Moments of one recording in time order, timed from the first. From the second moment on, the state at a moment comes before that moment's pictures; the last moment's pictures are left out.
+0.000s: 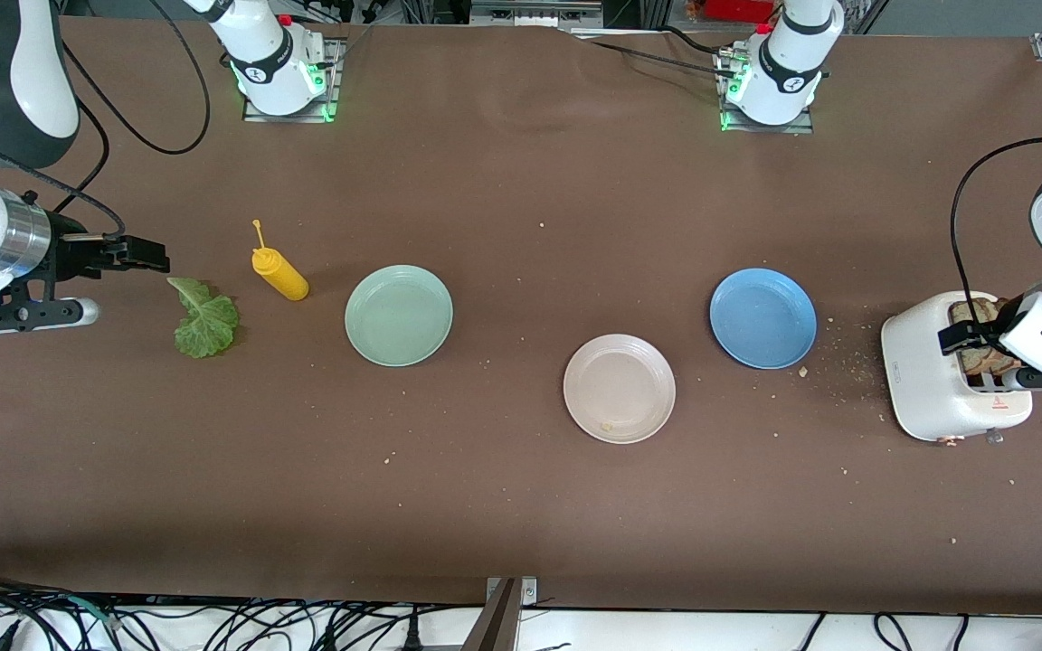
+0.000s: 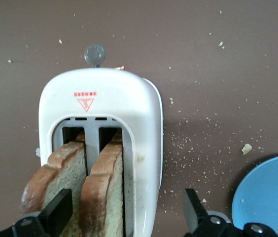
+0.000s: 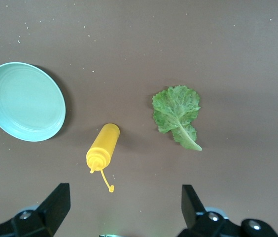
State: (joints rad) left arm 0.27 0.32 -0.06 -1.80 0.19 2.11 0.10; right arm -0.02 0.23 0.05 -1.55 0.01 1.56 -0.07
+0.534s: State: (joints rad) left arm 0.28 0.31 -0.06 -1.81 0.22 2.05 0.10; right arm -0.02 0.23 0.05 -1.55 0.01 1.56 -0.07
